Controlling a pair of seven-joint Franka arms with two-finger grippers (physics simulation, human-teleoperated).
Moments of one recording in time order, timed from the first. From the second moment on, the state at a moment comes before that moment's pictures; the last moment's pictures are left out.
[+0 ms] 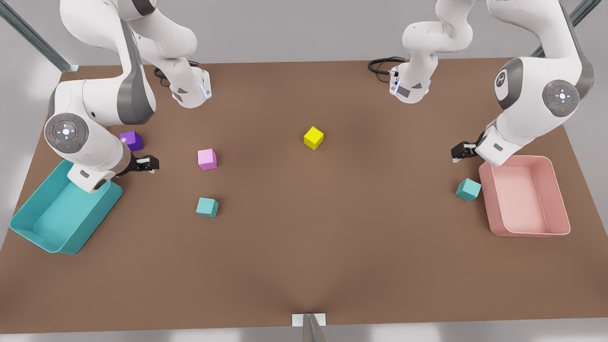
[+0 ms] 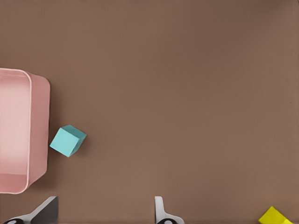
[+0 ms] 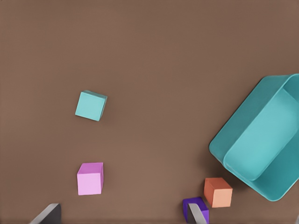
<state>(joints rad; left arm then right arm) -0.03 0.02 -0.05 -1.72 -0.01 1.66 -0.09 0.02 0.20 0.15 -1.43 -0.16 1.43 0.01</state>
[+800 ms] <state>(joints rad) -0.09 0.39 -0.05 -1.47 0.00 1.63 -0.12 0.05 0.43 0.16 -1.99 -0.07 2.37 0.44</state>
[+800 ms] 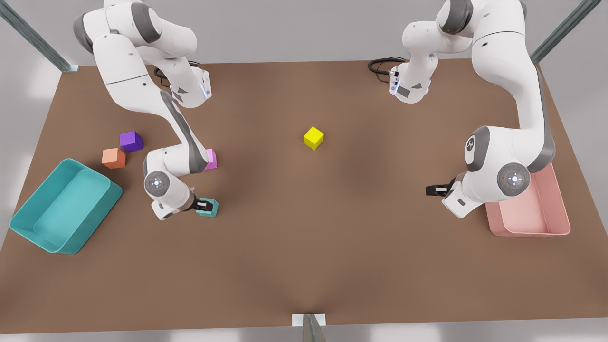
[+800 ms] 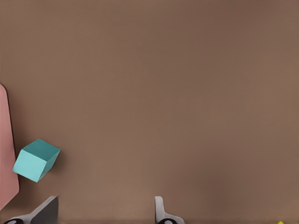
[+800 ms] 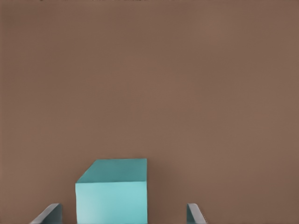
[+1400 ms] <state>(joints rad) -0.08 0.39 -0.05 -1.47 0.00 1.56 -0.13 0.06 0.45 0.18 -2.05 -0.04 2.48 0.60</state>
